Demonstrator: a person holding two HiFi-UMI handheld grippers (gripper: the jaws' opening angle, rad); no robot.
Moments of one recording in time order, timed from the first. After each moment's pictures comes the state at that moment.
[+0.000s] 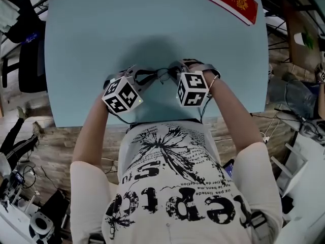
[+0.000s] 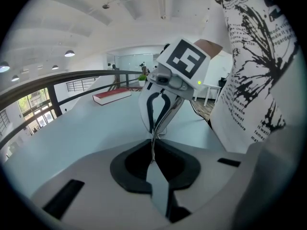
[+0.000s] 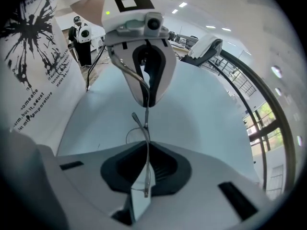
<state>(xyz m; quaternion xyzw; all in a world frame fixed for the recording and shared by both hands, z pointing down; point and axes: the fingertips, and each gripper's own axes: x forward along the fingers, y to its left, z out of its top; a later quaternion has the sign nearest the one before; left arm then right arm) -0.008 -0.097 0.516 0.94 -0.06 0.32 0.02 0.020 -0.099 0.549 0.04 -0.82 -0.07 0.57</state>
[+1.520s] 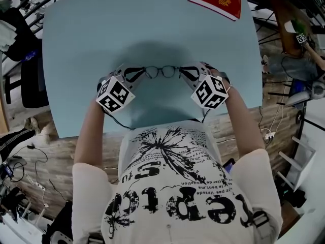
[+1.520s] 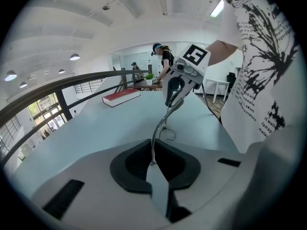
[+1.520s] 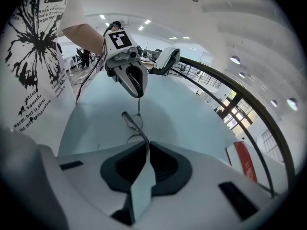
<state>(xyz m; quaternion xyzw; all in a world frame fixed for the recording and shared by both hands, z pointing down) -0.002 -0.134 0.508 0.94 -0.10 0.34 0.00 0.108 -0.110 0.503 0.22 -0.85 -0.02 0.48</state>
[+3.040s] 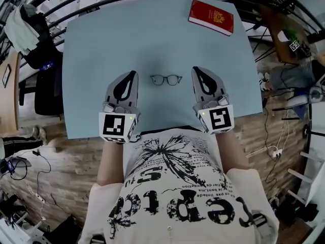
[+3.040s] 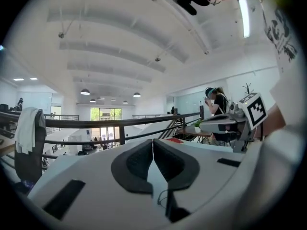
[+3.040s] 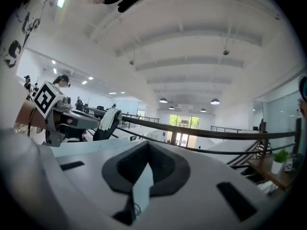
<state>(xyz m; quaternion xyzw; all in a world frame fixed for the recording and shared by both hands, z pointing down) -0.061 -0.098 0.299 0.89 -0.44 0.06 0.01 0.110 -0.076 0.297 0.56 -0.82 -0.05 0.09</state>
